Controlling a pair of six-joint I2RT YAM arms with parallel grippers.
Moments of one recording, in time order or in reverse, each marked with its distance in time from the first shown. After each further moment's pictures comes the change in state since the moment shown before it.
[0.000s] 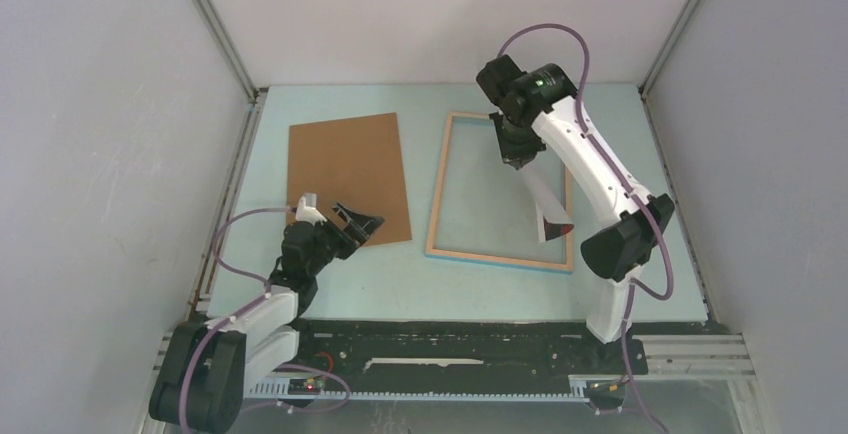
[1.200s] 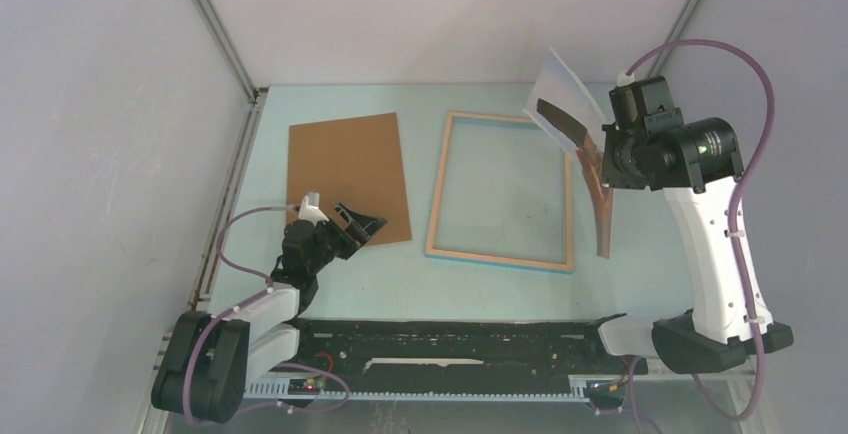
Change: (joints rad) left arm 0.013 0.073 0.002 0.056 0.067 -0.002; right arm -0.252 -0.607 -0.299 -0.033 0.063 -0.030
